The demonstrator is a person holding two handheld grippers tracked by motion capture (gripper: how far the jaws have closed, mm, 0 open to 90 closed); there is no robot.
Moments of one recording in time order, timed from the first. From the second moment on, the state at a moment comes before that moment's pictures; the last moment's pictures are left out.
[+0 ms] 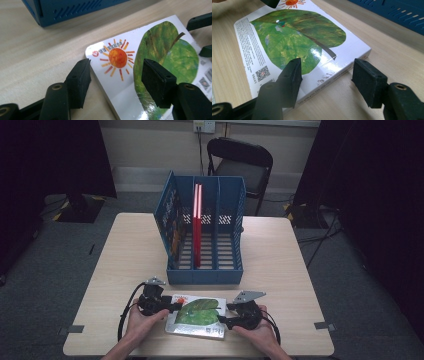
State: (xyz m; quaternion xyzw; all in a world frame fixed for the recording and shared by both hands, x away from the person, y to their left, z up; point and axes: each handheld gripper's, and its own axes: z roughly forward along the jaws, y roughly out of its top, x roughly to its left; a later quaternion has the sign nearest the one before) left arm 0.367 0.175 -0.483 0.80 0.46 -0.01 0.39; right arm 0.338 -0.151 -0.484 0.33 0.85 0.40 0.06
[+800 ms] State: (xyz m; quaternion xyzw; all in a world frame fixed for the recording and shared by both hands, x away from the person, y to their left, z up) left arm 0.360 0.187 -0.473 0.76 0.47 -0.05 0.45; right arm 0.337 -0.151 -0.486 0.33 0.85 0.40 0.06
